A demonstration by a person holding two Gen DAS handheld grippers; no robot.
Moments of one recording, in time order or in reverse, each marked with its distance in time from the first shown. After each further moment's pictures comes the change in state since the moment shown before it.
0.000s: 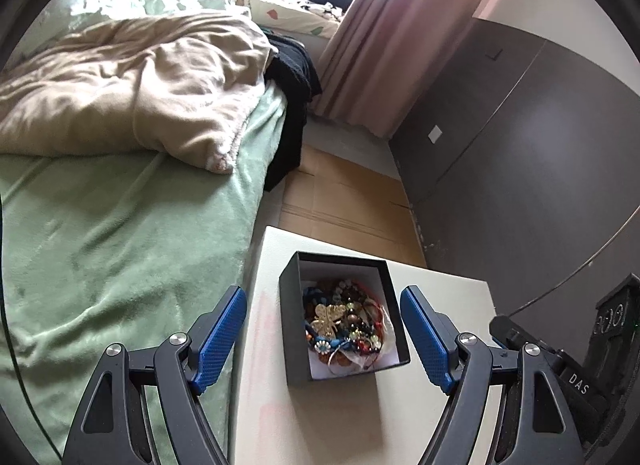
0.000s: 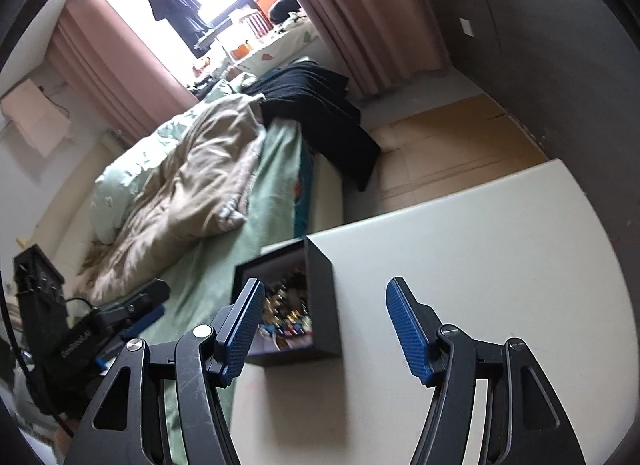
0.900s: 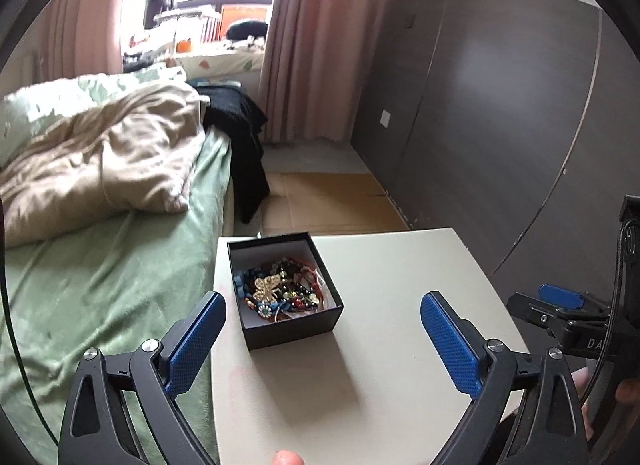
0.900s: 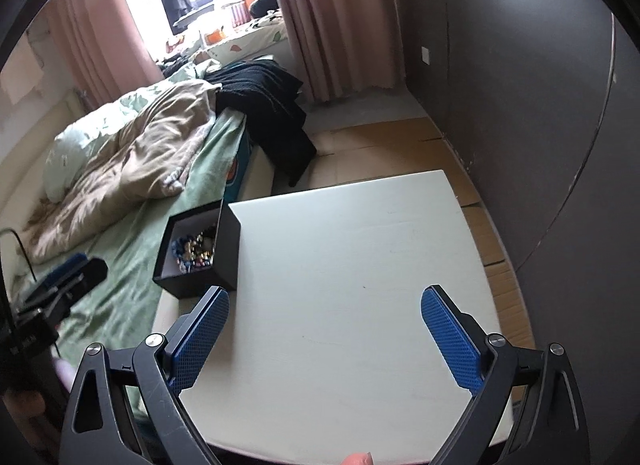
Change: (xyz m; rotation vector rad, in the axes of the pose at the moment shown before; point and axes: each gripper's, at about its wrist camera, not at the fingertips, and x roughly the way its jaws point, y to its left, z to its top) left arm -0.052 -0.088 -0.064 0.341 -0.091 0.007; right arm -0.096 -0.040 -0.029 -0.159 0.000 -0.228
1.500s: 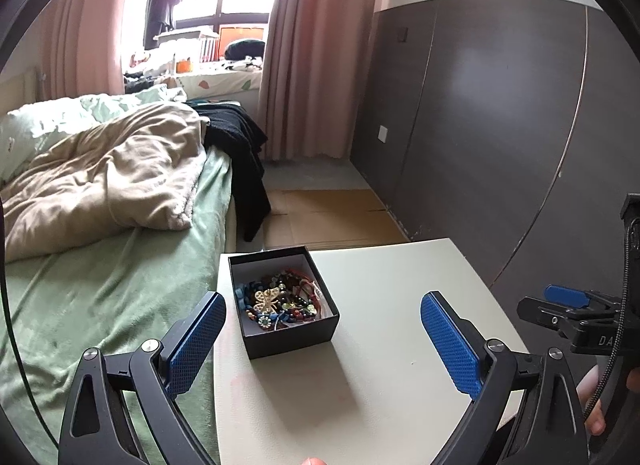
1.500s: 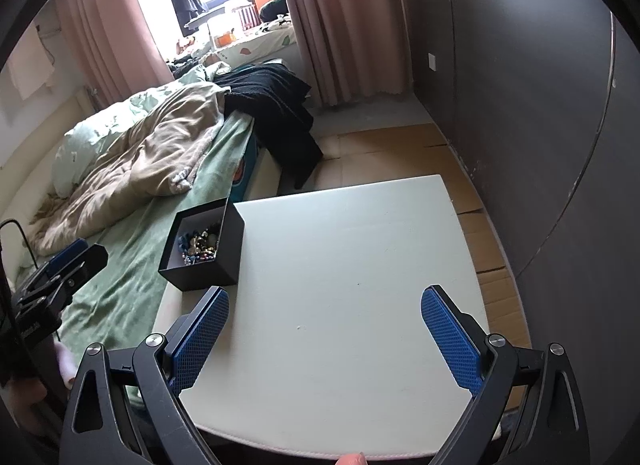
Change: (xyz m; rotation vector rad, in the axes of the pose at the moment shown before) left arm -0.009 -0.007 -0.003 0.015 -0.058 0.009; right arm -0.013 -0.008 -0.003 -0.012 -0.020 0.016
